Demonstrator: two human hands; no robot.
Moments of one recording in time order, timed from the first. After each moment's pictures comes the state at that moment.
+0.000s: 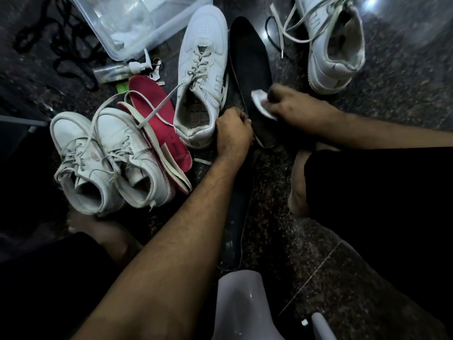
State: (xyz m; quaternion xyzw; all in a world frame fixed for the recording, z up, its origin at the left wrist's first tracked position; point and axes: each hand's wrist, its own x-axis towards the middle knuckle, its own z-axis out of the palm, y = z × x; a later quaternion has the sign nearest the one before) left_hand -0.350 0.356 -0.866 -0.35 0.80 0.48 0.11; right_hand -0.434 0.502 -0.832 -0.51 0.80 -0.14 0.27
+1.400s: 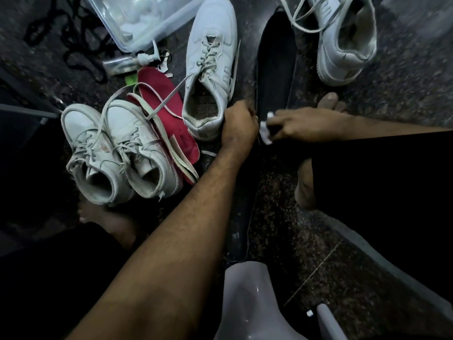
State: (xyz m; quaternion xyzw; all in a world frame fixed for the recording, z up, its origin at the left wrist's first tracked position) left_hand -0.349 0.348 -0.844 -0.30 0.86 0.39 0.12; right_hand -0.430 0.511 -0.826 -0.64 0.74 0.01 0.22
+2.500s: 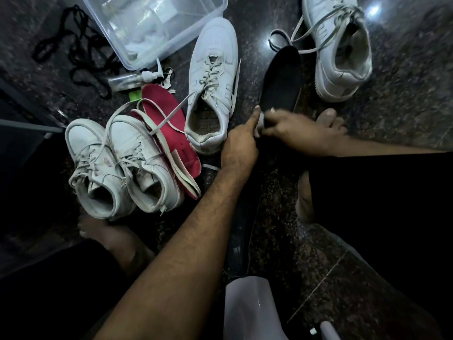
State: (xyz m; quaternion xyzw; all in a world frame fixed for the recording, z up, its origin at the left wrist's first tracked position) left_hand -0.333 0.346 -0.848 -0.19 0.89 0.37 0.18; right_hand -0.420 0.486 -0.826 -0.55 0.80 -0.14 0.19
